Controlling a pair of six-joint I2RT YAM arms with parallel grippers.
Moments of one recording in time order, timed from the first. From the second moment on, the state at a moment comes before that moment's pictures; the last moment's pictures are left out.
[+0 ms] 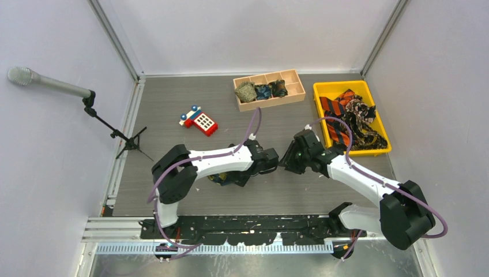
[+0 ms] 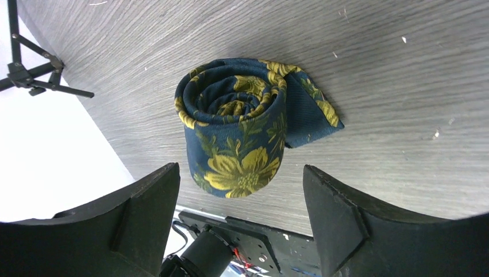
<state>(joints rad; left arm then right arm) -1.11 1.90 1.39 -1.26 -0.61 -0.63 0.53 1.19 0.64 -0.40 -0.04 0.97</state>
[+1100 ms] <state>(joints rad) -0.76 1.32 1.05 -0.90 -0.19 -0.38 0.79 1.62 0.89 -0.03 -0.27 1.03</state>
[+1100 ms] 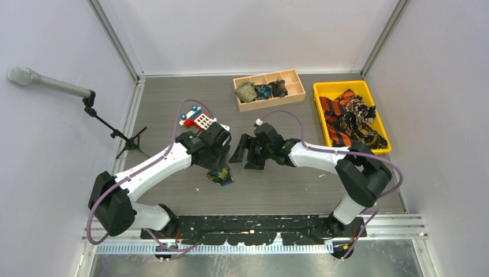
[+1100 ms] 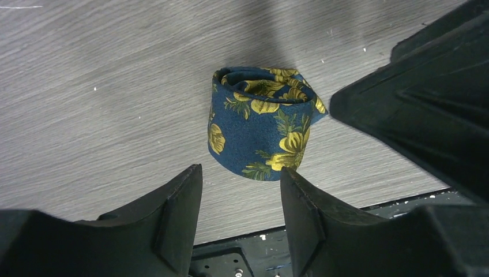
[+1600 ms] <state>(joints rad) -0.74 1.34 0.96 -0.81 -0.14 -0.37 0.83 1.79 1.01 0.02 -0.35 1.02</state>
